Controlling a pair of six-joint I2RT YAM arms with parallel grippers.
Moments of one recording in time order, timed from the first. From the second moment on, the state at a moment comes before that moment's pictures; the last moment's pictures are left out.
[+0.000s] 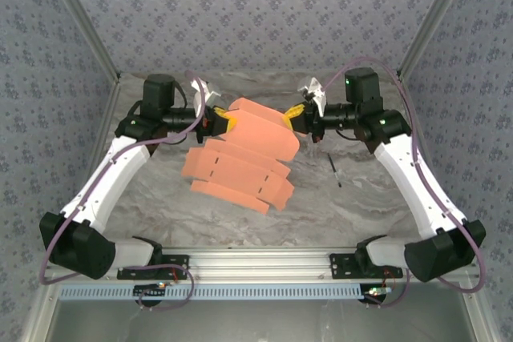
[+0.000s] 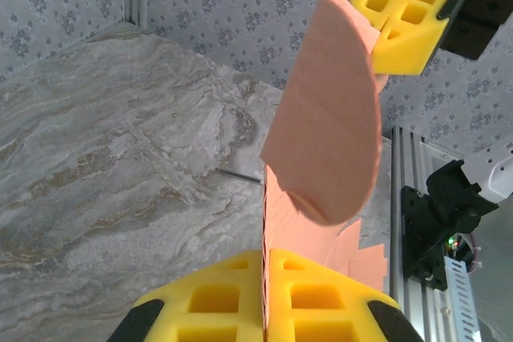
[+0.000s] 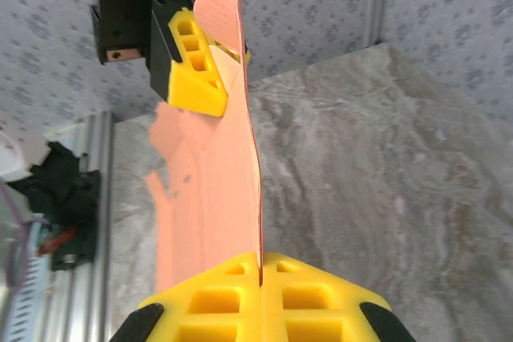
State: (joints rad) left arm -0.35 1.30 1.26 -0.49 0.95 0.14; right arm 0.36 1.26 1.35 -0.62 -0.85 -0.35
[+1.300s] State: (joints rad) left arm -0.33 1.43 1.37 -0.61 0.99 0.05; right arm 0.65 1.16 1.13 -0.37 -0.05 -0.63
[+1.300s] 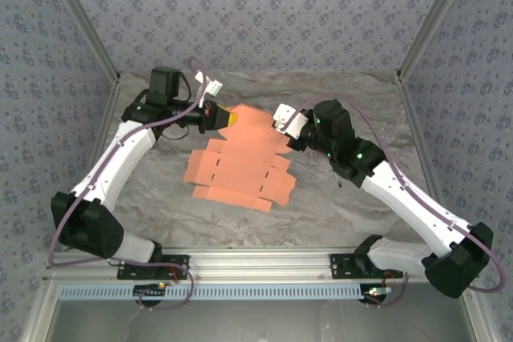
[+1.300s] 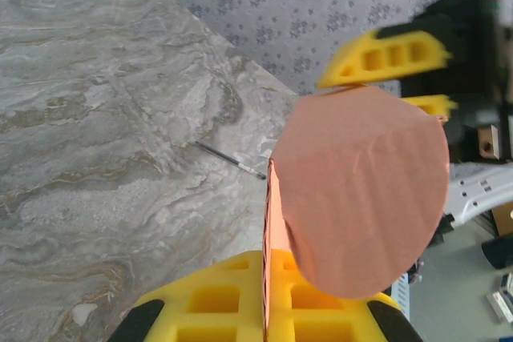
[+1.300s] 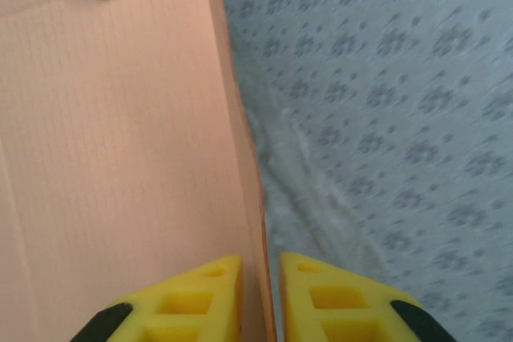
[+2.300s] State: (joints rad) left arm -0.35 1.43 1.40 -0.74 1.01 0.20; right arm 0.54 1.28 1.32 -0.60 -0.40 -0.56
